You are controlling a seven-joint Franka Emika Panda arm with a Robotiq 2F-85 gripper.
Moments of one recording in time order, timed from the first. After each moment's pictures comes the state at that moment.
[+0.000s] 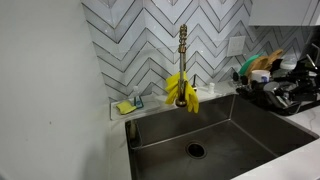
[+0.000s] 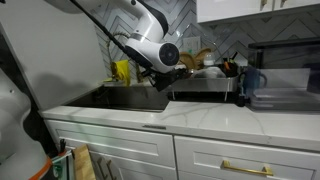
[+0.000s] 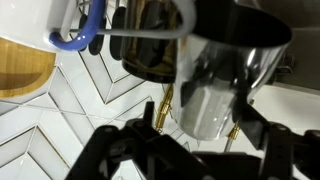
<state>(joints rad) -0.05 -0.08 -0.09 -2.37 1.44 1.92 -2.63</state>
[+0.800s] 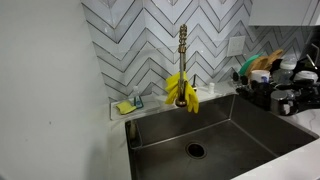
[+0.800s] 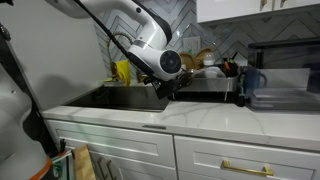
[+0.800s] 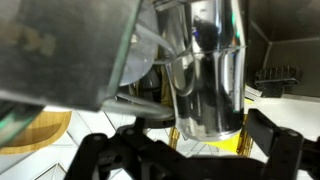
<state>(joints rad) -0.08 -0.03 -0.09 -2.38 1.44 1.98 -2.58</state>
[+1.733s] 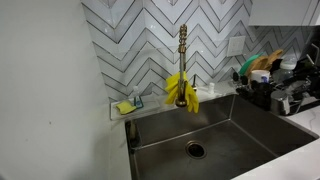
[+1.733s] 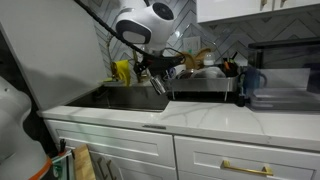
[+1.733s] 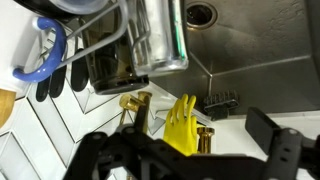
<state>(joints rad) -0.07 -0.22 -0.03 -2.33 0.94 2.00 -2.14</state>
